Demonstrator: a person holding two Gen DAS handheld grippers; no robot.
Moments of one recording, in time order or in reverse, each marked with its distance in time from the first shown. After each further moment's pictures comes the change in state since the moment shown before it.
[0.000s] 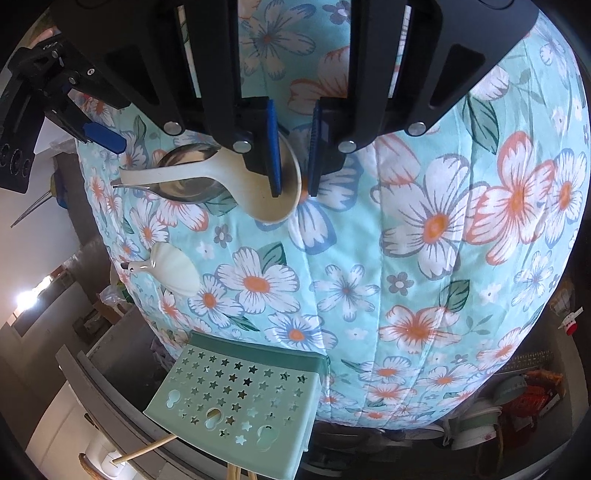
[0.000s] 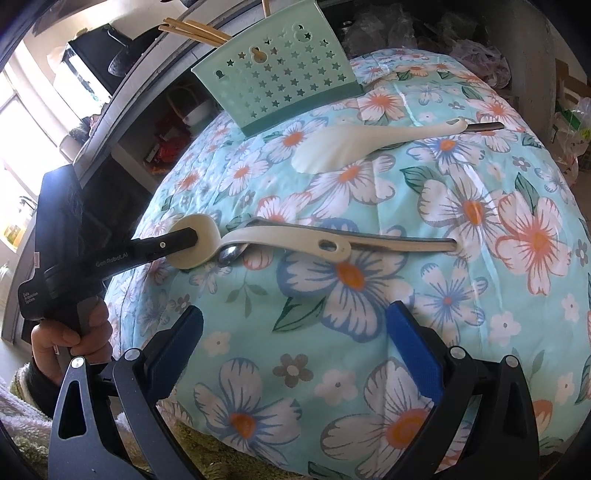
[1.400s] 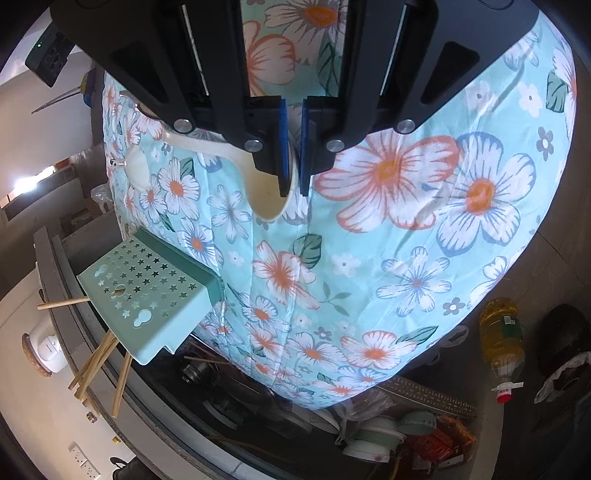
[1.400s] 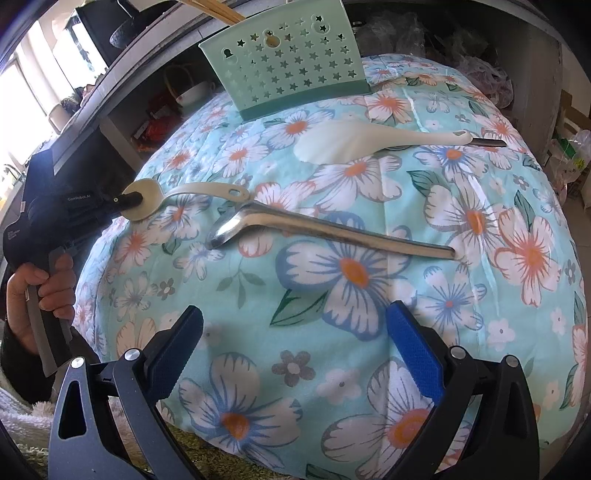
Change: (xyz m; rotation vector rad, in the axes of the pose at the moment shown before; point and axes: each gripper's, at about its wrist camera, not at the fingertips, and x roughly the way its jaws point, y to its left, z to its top) left arm -0.029 0.094 0.012 -0.361 -0.159 0.018; right arm 0.008 0.015 -0.001 -0.090 0.028 -0.103
